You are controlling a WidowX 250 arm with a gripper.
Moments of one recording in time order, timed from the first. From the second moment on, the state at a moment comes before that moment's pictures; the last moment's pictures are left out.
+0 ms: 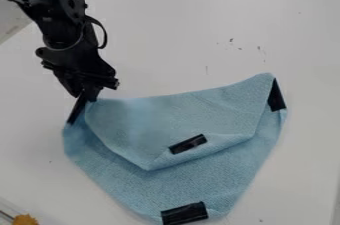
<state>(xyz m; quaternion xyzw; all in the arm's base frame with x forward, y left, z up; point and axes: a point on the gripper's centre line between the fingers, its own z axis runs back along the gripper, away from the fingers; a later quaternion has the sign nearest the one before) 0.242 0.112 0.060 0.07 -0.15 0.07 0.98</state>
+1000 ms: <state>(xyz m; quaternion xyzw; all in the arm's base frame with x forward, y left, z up) 0.263 0.039 0.079 -0.01 -0.05 0.01 1.00</state>
